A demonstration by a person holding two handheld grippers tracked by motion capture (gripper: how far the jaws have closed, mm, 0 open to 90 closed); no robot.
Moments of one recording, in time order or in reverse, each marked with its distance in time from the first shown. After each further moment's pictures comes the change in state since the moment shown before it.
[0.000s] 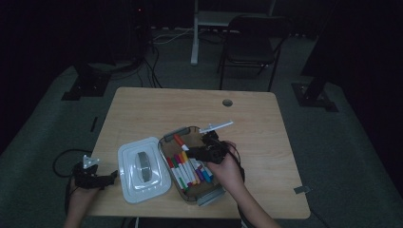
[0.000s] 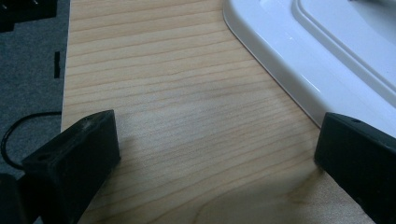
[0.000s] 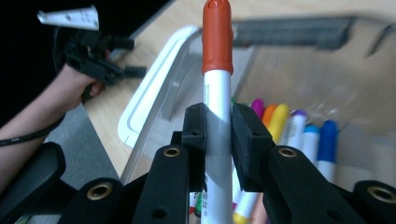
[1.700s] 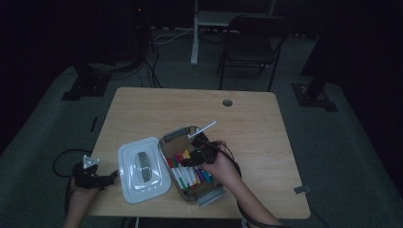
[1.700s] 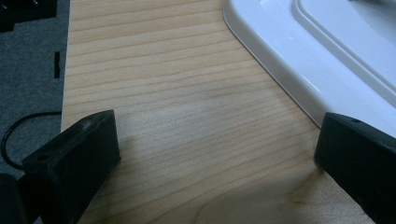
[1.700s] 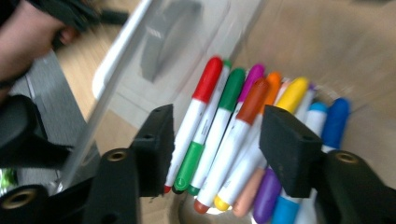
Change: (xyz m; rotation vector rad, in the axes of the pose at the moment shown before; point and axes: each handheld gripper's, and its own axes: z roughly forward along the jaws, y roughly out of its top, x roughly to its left) left arm 0.000 0.000 0.000 -0.001 0.001 0.001; right arm -0.013 0.004 0.026 0.178 -0.004 -0.081
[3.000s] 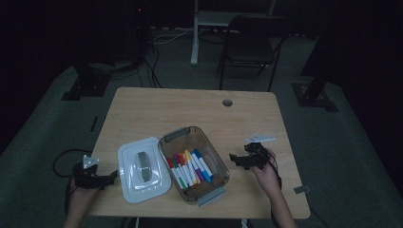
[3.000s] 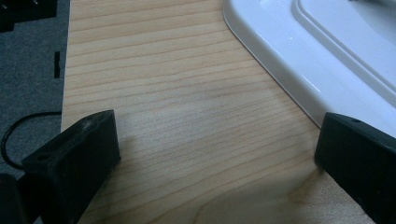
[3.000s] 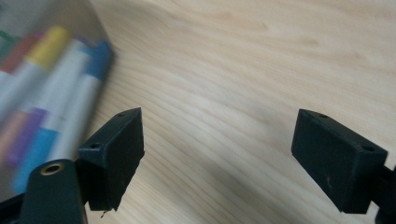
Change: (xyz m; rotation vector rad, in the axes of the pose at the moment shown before) left arm 0.000 0.000 0.000 0.001 -0.001 -0.001; right arm -0.130 -0.126 -0.033 -0.254 -0.339 0.129
